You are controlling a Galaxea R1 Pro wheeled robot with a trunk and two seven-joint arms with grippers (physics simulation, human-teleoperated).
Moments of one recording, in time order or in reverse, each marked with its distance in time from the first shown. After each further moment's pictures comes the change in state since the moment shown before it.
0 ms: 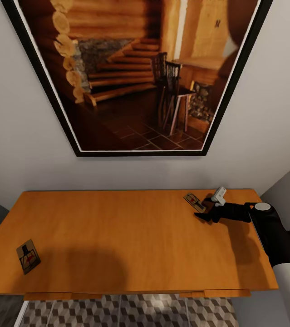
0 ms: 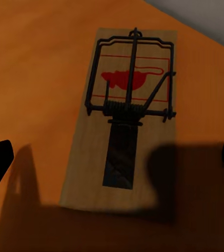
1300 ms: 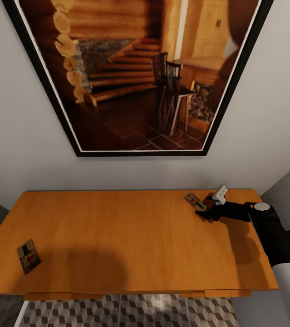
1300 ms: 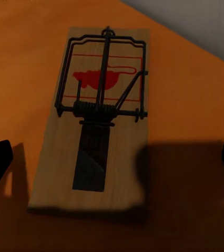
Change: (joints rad) left arm 0.000 0.000 0.000 -0.001 0.000 0.000 0.000; right arm 0.000 0.001 0.004 0.002 0.005 -0.002 -0.066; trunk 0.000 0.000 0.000
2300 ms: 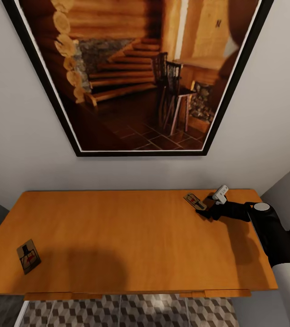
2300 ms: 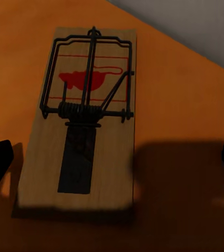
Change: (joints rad) left arm 0.000 0.000 0.000 0.001 0.000 0.000 0.000; right arm 0.000 0.001 0.001 0.002 -0.007 0.004 -0.033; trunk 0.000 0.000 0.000
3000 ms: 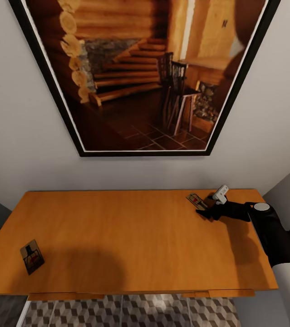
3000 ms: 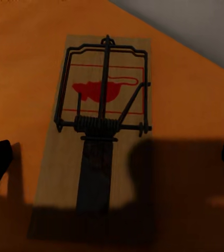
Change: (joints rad) left arm 0.000 0.000 0.000 0.000 0.000 0.000 0.000; right arm 0.000 0.000 -0.001 0.000 0.007 -0.004 -0.002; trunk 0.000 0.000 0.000
